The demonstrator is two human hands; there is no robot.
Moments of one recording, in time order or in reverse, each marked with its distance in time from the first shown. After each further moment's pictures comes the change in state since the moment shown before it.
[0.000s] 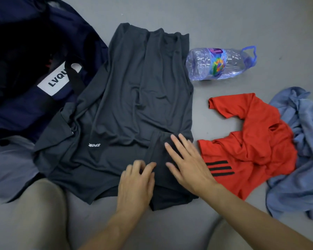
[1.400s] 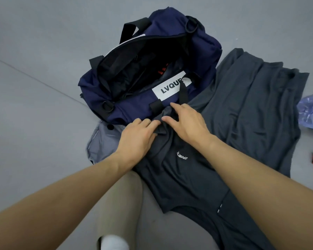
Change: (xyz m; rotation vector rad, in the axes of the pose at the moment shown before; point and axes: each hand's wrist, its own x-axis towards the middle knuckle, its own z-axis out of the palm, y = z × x) left_hand 0.084 -0.217 -0.152 0.247 0.118 -0.080; right_hand 0.267 -0.207 -0.033 0.228 -0.129 -0.028
